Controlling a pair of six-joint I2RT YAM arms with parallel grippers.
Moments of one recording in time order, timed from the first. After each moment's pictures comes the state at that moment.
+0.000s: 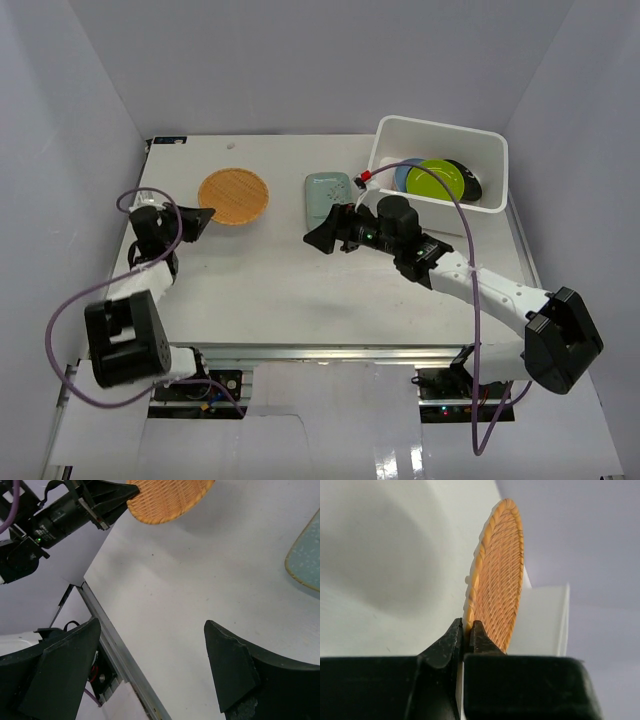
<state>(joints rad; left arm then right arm) 0.25 1.43 0.65 0.40 0.44 -1.04 0.74 1.31 0.88 0.19 -0.29 0.61</state>
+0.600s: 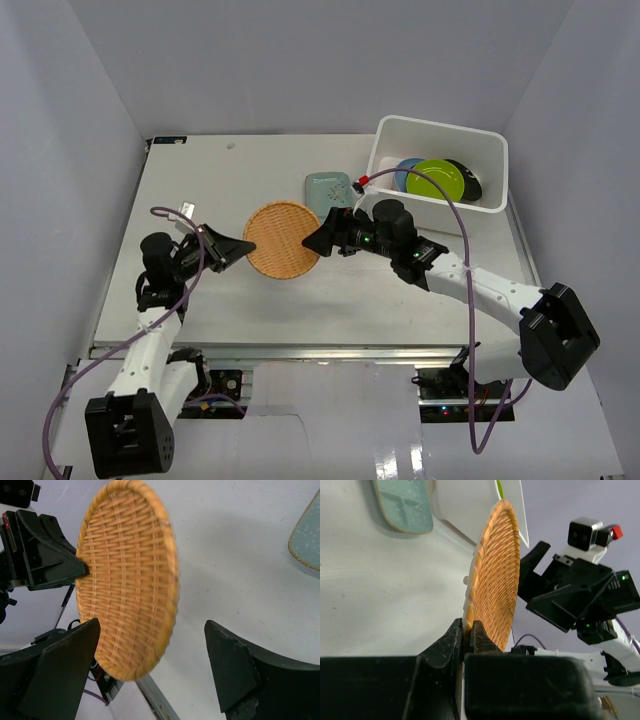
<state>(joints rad) 0.09 0.85 0.43 0.21 0.87 -0.96 0.77 1.34 0.86 0.20 -0.28 0.67</state>
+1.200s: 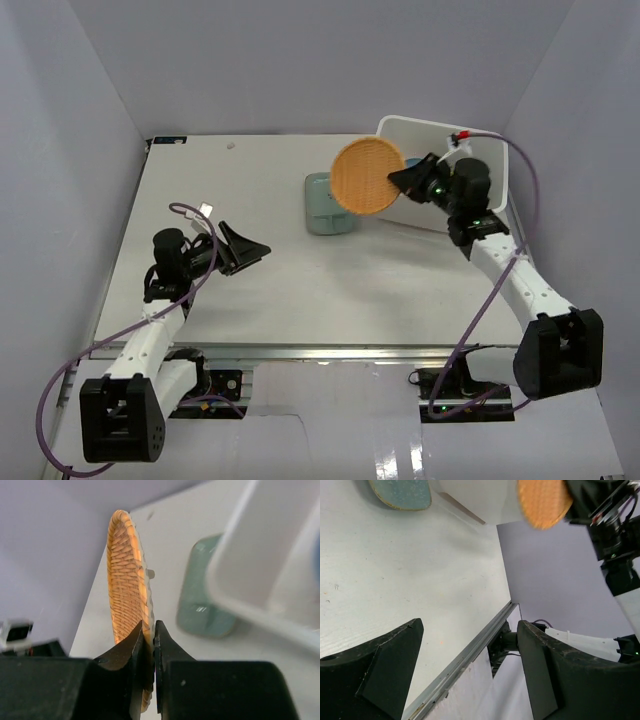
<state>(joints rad) 0.01 0.93 0.44 0.20 0.92 -0.86 0.38 1.27 0.91 0.16 -0.33 0.70</state>
